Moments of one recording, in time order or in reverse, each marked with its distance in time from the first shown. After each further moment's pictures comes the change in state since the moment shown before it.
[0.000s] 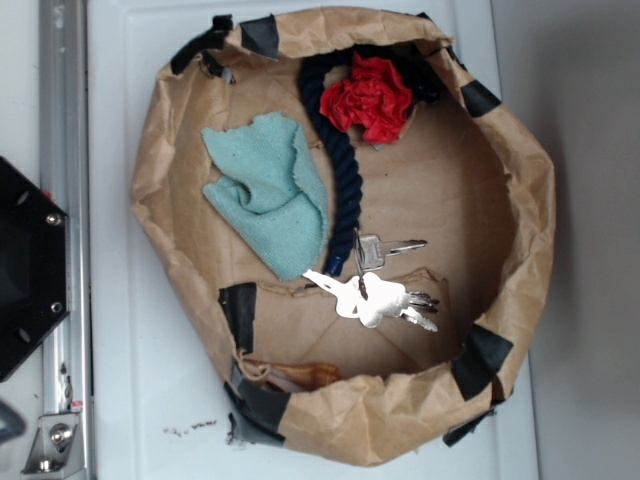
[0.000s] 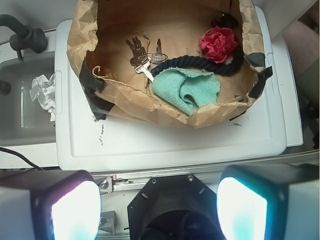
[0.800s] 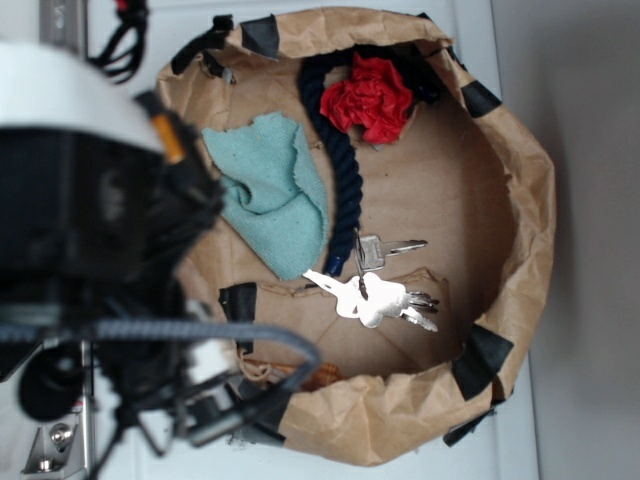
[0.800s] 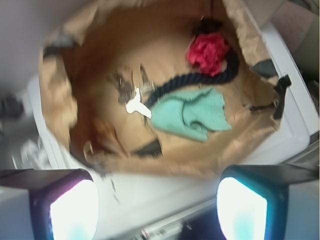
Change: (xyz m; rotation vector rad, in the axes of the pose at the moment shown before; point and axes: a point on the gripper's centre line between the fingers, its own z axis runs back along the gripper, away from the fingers) arm 0.069 -0.011 -0.036 0.002 -0.033 0.377
